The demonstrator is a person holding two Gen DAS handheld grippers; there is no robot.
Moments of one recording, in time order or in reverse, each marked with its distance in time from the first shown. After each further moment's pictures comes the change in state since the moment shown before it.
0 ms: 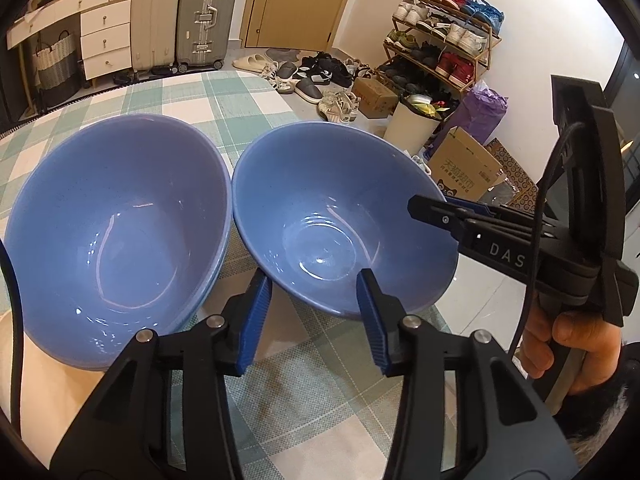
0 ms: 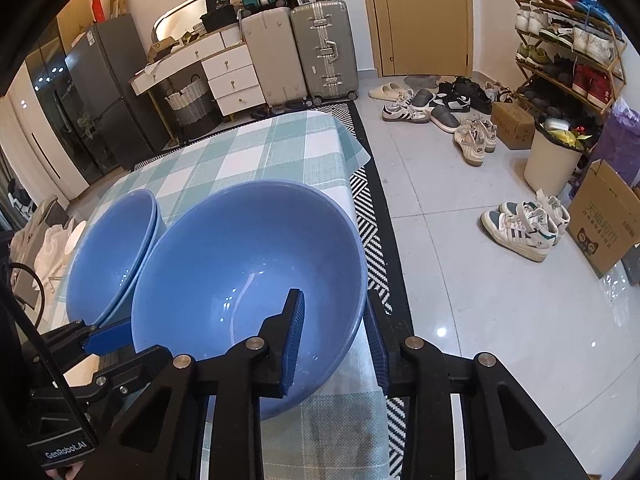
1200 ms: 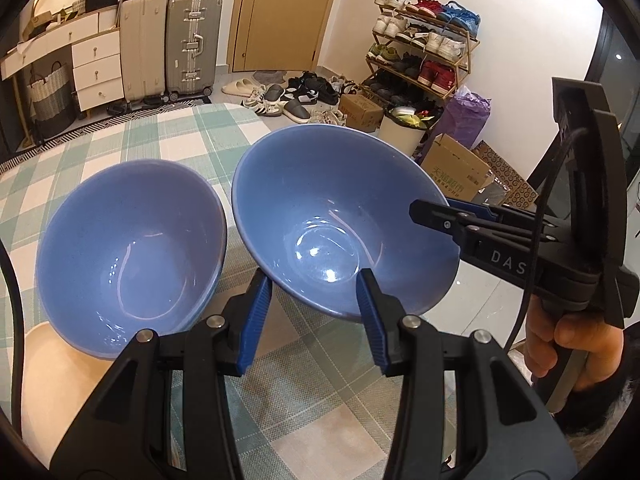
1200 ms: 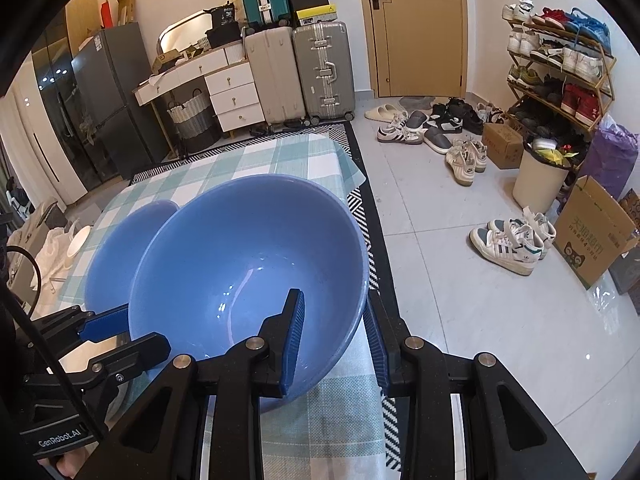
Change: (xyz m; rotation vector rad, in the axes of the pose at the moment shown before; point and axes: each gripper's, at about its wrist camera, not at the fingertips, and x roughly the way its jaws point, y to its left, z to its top) left arm -0.054 -0.017 -0.008 0.084 -0.082 -0.010; right arm -0.058 0.010 -0.012 -0.018 -0.085 -0.029
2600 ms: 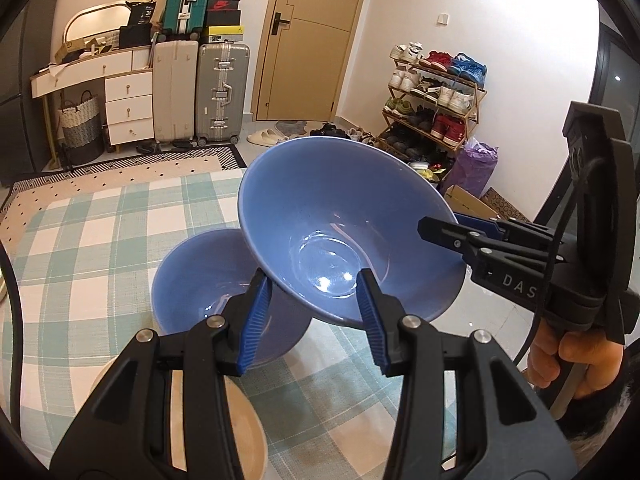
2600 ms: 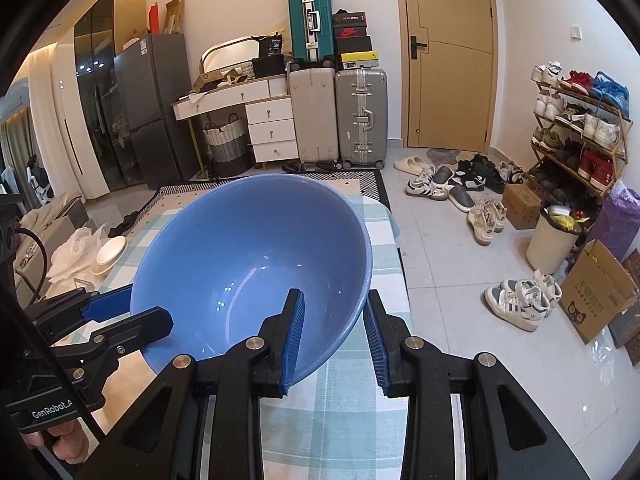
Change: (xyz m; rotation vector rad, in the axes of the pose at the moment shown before) left arm -0.177 0.034 0.021 -0.029 -0.183 0.069; right arm -0.066 0.101 0.040 -0.129 -0.139 0.050
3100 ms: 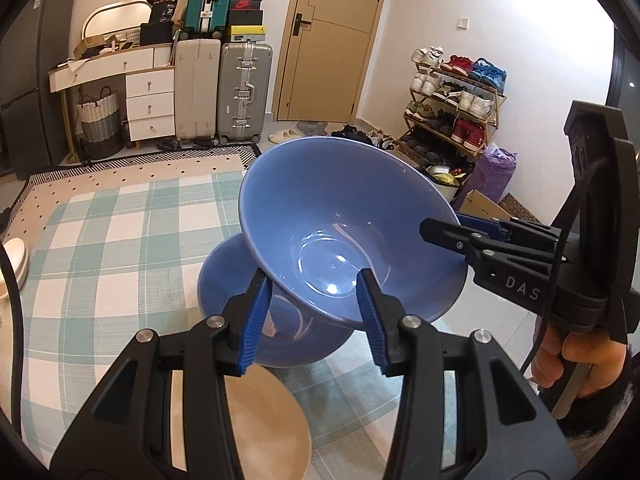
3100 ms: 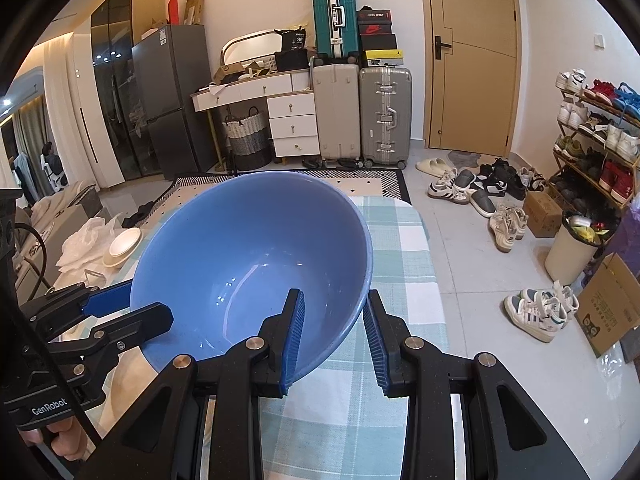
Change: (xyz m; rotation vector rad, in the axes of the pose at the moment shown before) left arm -0.017 0.043 0.003 -0.033 0.000 0.064; right arm 0.030 0.042 0.011 -0.041 0.017 0.055
